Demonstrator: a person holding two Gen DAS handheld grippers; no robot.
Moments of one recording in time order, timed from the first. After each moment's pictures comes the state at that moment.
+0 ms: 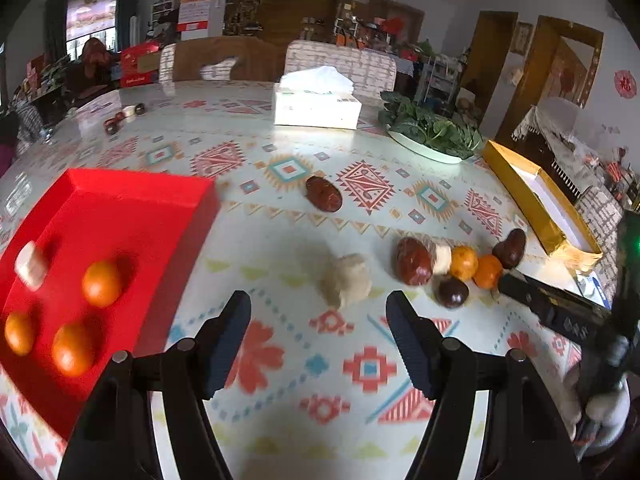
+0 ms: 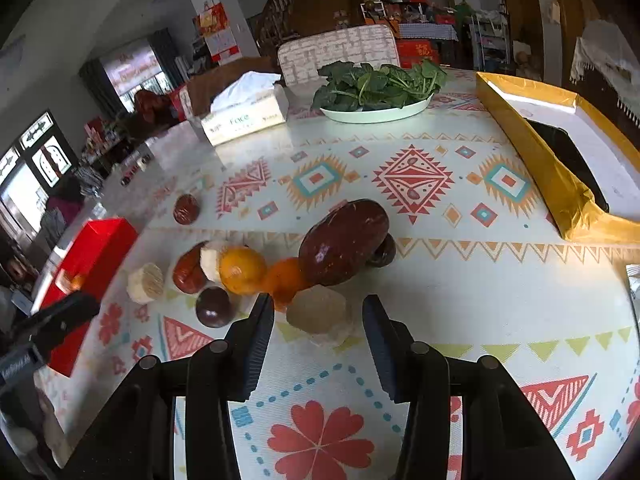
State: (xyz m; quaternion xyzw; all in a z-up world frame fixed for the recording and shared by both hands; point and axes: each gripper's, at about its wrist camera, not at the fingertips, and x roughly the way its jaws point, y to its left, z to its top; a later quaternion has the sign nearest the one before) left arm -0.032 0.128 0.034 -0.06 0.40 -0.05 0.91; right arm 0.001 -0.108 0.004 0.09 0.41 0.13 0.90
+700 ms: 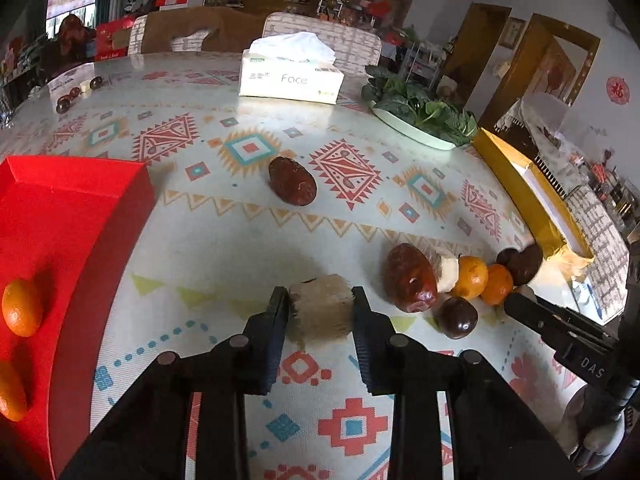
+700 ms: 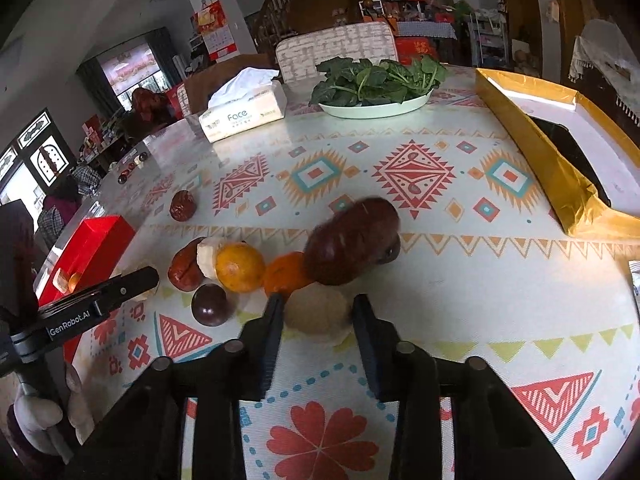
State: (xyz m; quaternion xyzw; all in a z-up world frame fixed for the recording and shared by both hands) left arm 0.010 0.120 0.005 -0.10 0.42 -0.10 0.89; right arm 0.002 -0.107 0.001 0.09 0.42 0.13 0.90
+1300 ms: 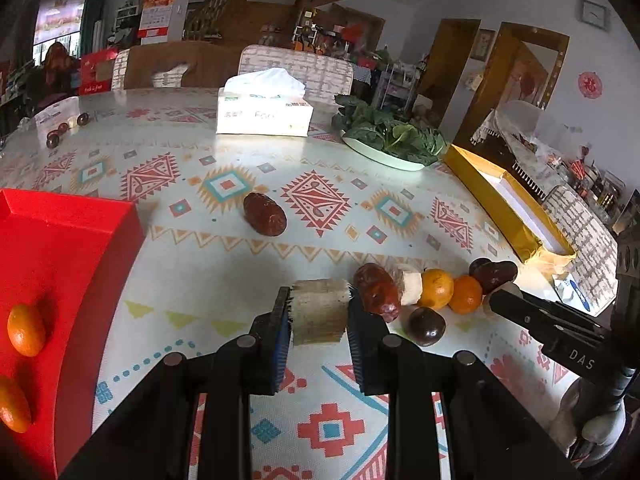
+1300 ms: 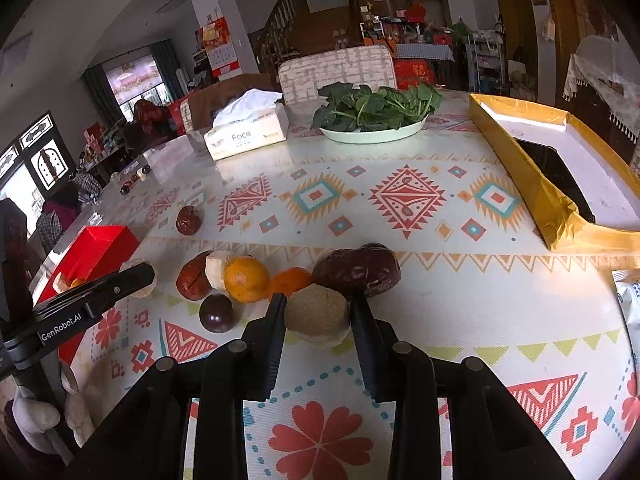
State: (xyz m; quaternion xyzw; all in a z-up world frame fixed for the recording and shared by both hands) left arm -0.003 0.113 0.020 -0.08 0.37 -0.14 0.92; right arm -0.011 -0.109 0.013 0.08 0.38 0.12 0.91
